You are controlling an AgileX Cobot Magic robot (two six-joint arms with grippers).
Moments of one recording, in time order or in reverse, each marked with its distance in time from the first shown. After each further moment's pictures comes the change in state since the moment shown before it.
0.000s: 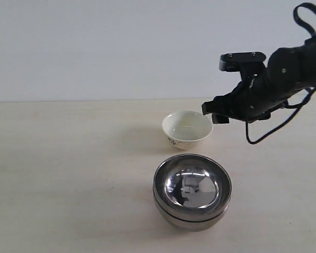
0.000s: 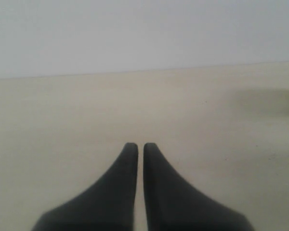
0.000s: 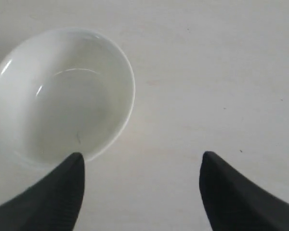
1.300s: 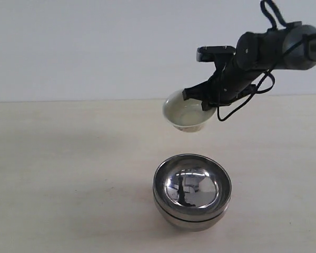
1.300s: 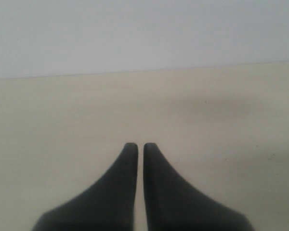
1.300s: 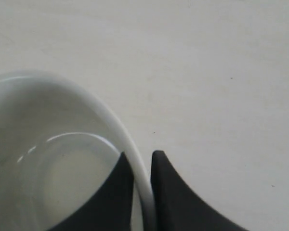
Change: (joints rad) left arm 0.000 0.000 0.000 0.000 0.000 0.000; right arm -0.002 0.286 -0.453 0.143 0.222 -0.143
